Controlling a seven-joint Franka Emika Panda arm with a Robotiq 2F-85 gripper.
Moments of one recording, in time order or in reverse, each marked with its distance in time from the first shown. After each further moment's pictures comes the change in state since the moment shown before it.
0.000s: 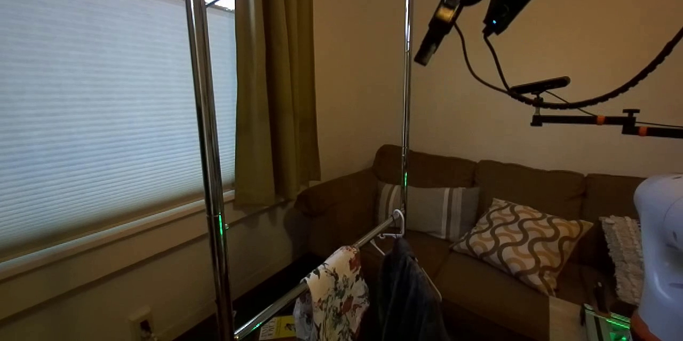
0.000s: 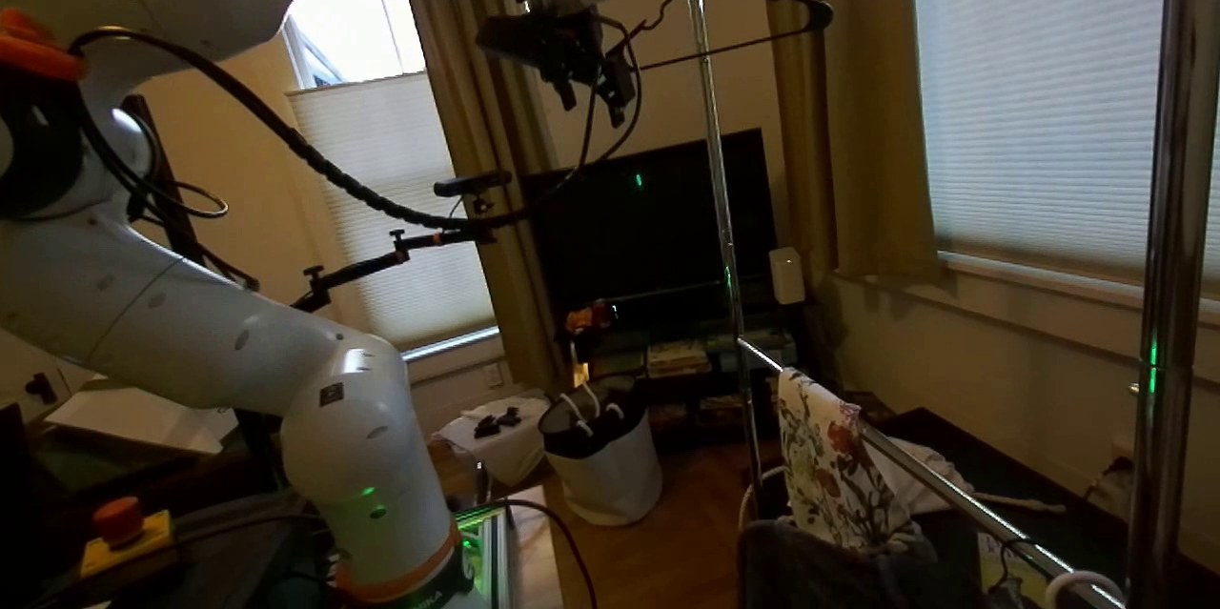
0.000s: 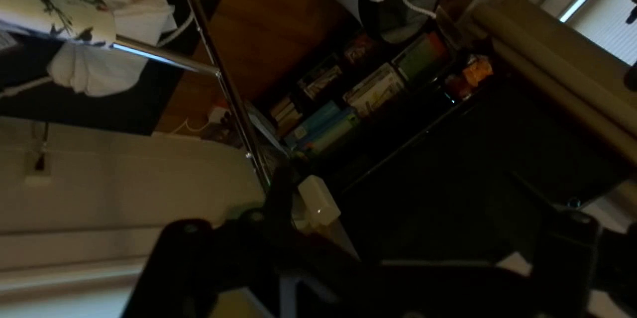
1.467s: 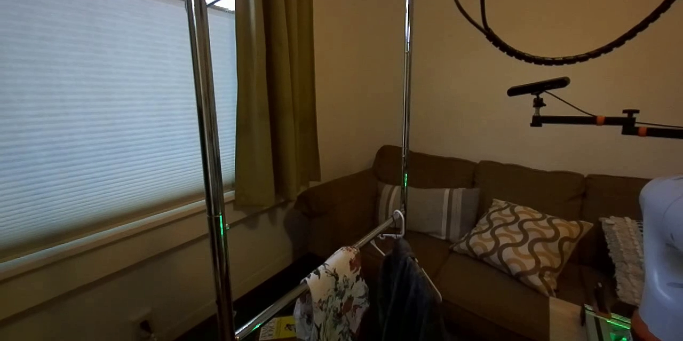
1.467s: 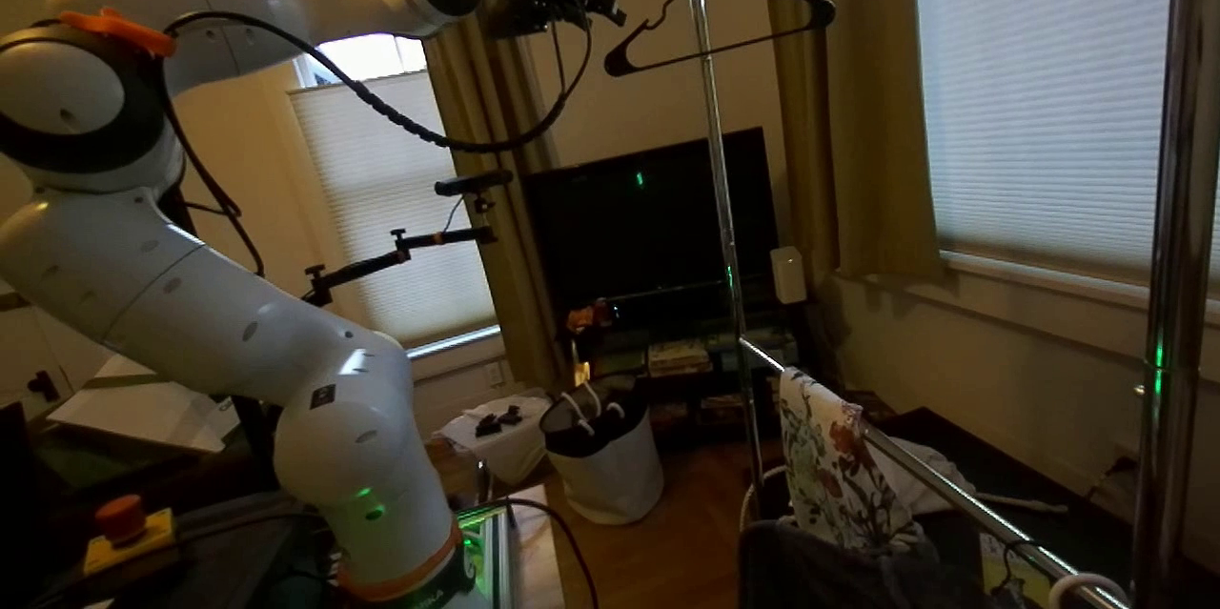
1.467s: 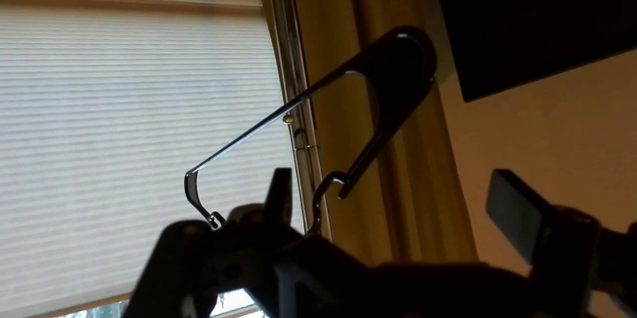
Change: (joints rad) arm -0.076 0.083 0.406 0.136 -0.278 0.741 0.485
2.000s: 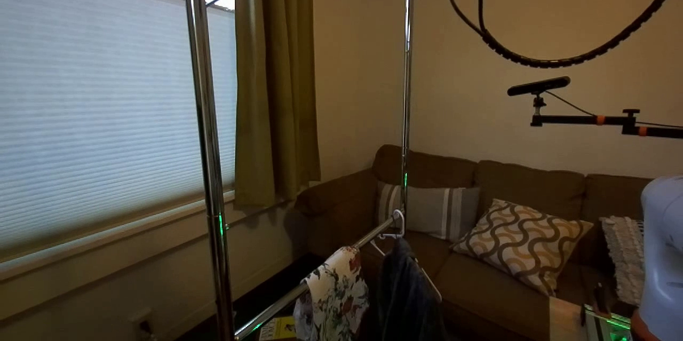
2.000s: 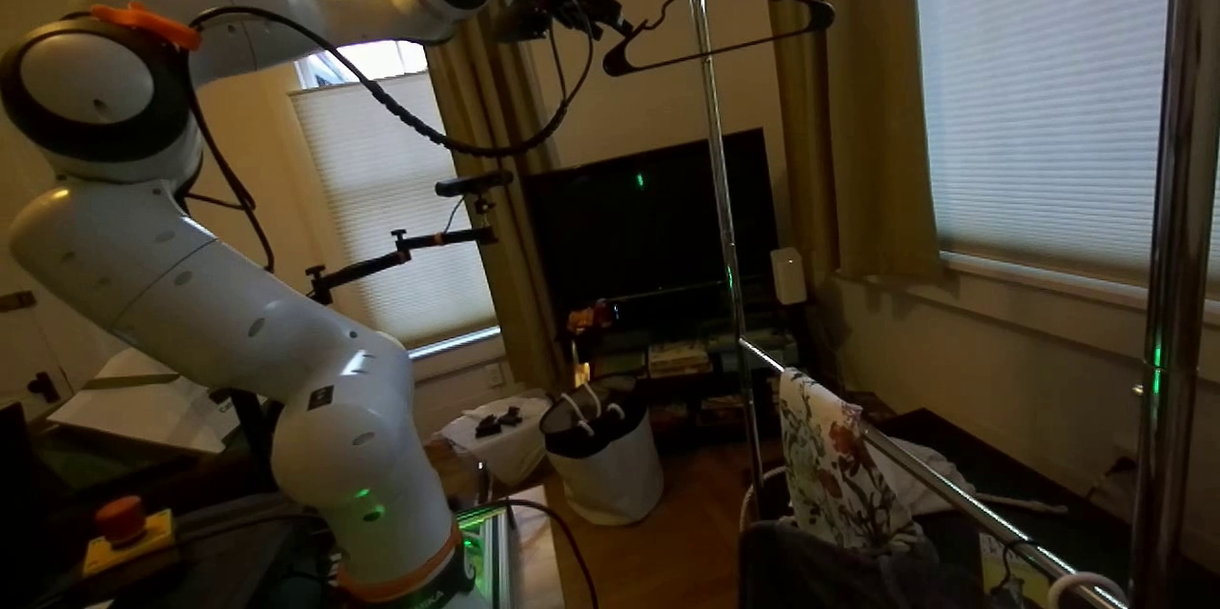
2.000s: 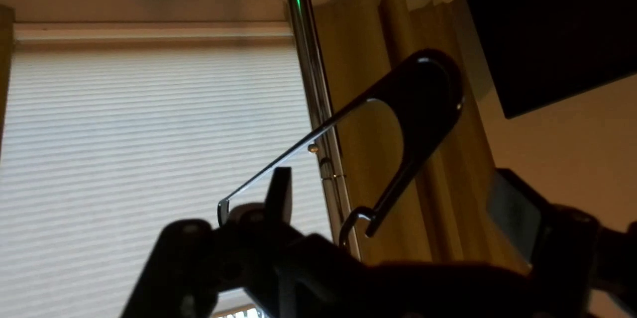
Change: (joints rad) arm -0.027 0.053 0.038 0.059 -0.128 -0.083 0.182
